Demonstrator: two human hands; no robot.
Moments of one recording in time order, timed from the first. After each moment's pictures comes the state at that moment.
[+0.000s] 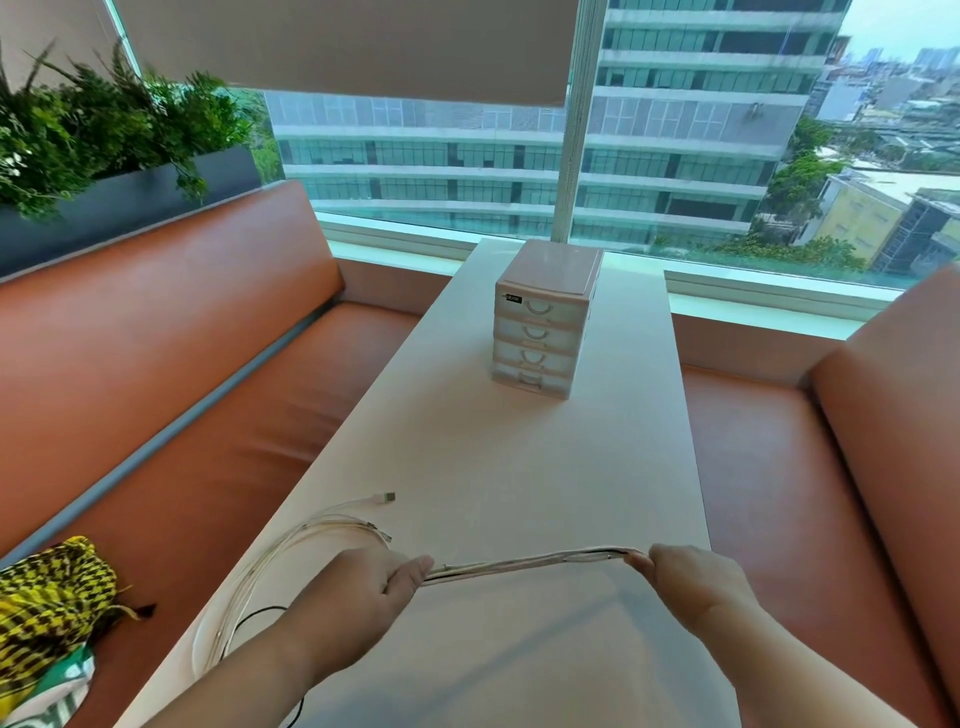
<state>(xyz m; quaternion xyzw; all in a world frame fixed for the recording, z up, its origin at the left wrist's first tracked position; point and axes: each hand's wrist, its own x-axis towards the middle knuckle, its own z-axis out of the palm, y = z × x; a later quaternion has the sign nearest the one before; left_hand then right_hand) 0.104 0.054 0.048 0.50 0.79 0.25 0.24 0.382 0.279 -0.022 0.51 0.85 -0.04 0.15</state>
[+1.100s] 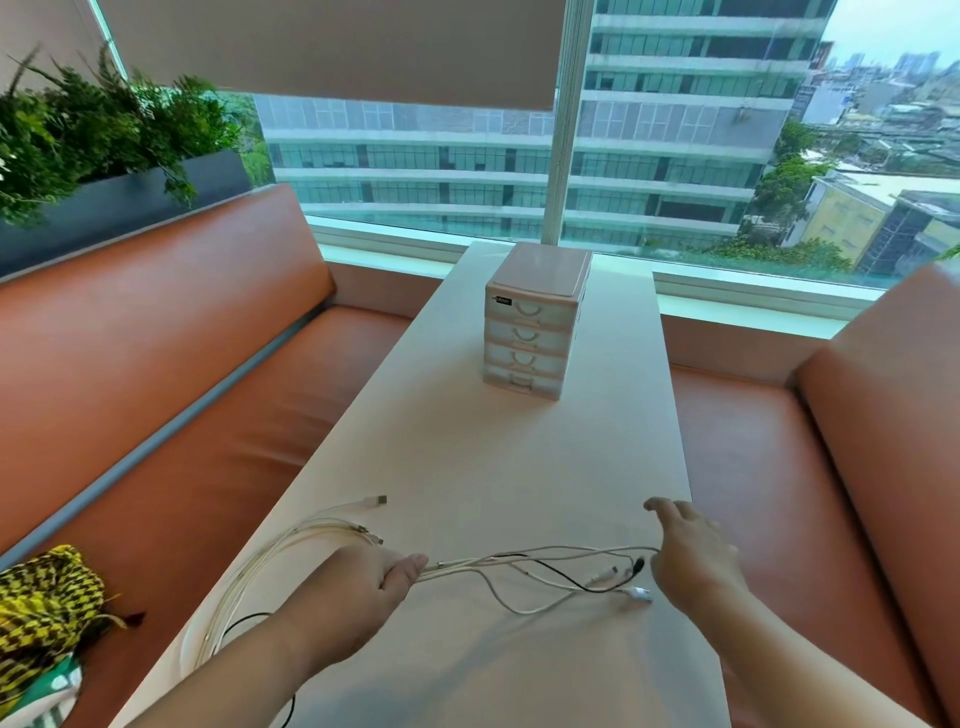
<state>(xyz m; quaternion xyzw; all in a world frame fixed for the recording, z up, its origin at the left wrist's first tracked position) 0.104 0.061 0.049 0.50 0.79 0.22 0.27 0.377 0.279 -0.001 0.61 0.78 -0.12 0.02</state>
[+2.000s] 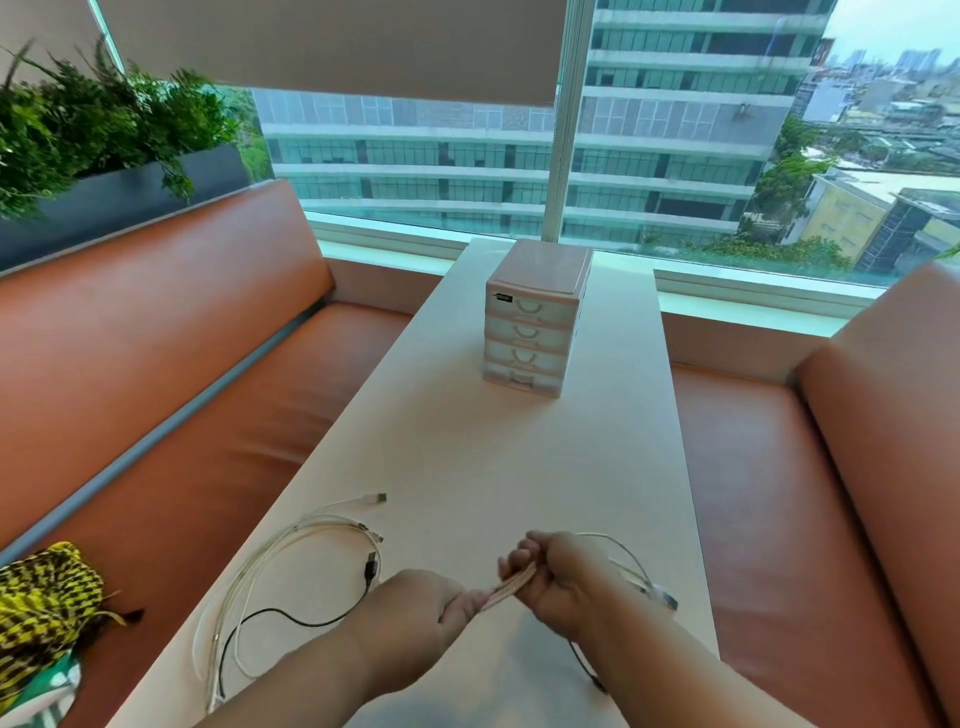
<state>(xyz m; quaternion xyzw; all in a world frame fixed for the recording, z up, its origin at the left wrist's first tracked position) 0.143 0.077 0.040 0.59 0.74 0.13 0.29 0.265 0.200 0.027 0.49 0.11 -0.83 -0.24</state>
